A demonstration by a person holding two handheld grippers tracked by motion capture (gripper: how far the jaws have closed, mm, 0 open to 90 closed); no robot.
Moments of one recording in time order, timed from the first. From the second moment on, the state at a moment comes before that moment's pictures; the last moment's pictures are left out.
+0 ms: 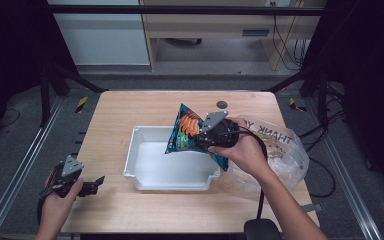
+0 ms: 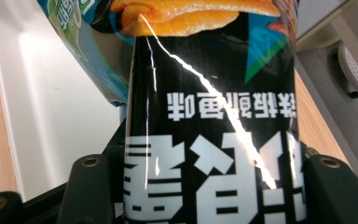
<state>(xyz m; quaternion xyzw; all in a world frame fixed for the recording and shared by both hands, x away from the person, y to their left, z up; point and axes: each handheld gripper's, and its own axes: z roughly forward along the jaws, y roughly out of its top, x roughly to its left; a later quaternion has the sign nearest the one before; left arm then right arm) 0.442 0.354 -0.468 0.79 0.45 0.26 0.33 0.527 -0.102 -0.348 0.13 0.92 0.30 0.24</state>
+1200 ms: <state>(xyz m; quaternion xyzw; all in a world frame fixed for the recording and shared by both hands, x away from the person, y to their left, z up) 0.439 0.359 -0.467 0.78 0.46 0.27 0.33 0.516 -0.044 -0.357 0.05 0.94 0.28 0.20</state>
